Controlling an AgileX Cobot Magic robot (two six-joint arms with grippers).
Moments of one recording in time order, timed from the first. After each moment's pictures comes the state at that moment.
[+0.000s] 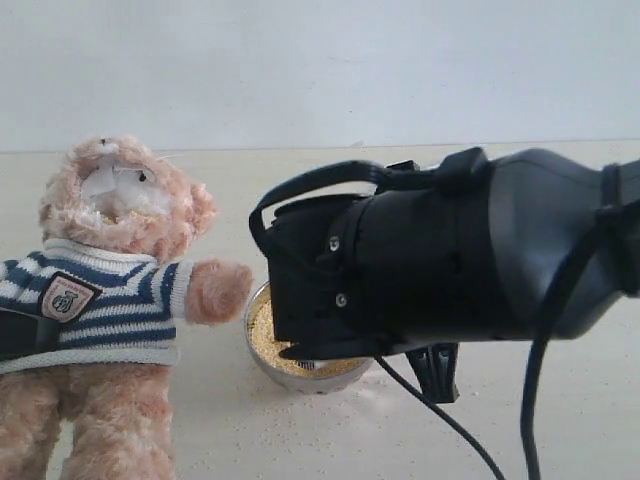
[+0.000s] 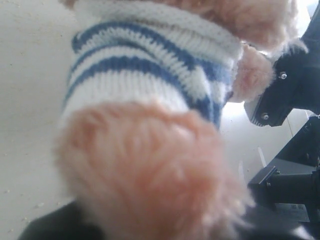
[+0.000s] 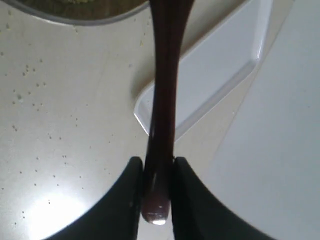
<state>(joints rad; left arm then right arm) 0.40 1.19 -0.47 -1.12 1.21 1.13 1.11 1.79 -1.12 -0.92 1.22 -0.03</state>
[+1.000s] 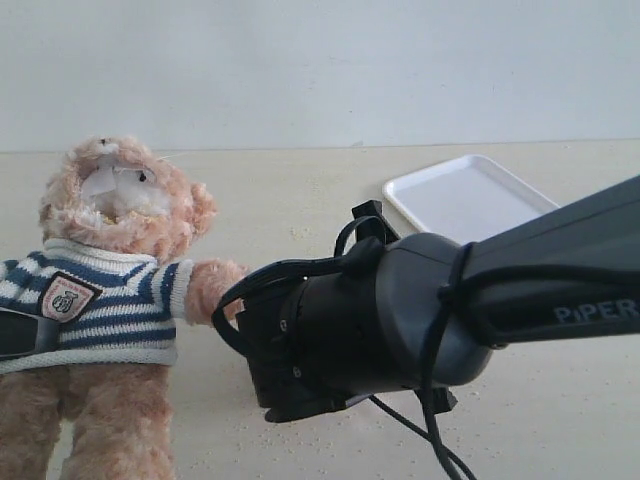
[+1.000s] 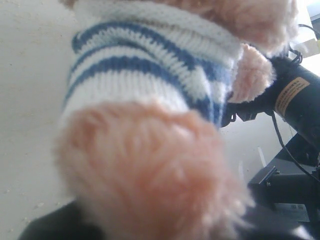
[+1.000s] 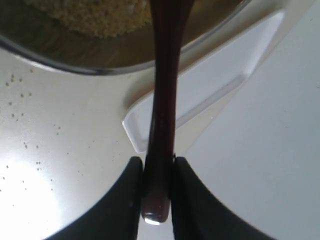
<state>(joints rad) 0.40 1.19 -0.47 -1.12 1.21 1.13 1.12 1.95 -1.12 -1.03 1.22 -0.04</state>
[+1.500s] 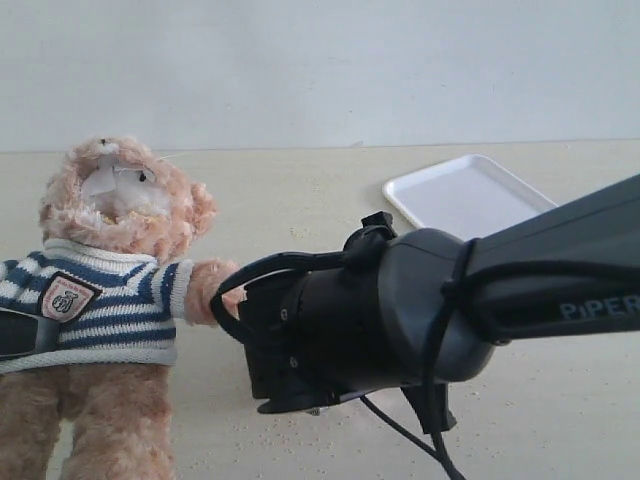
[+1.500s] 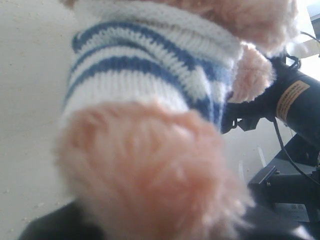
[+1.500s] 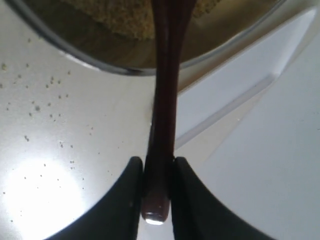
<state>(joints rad) 0.40 1.19 -0.47 -1.12 1.21 1.13 1.12 1.94 -1.12 -0.93 1.22 -0.05</state>
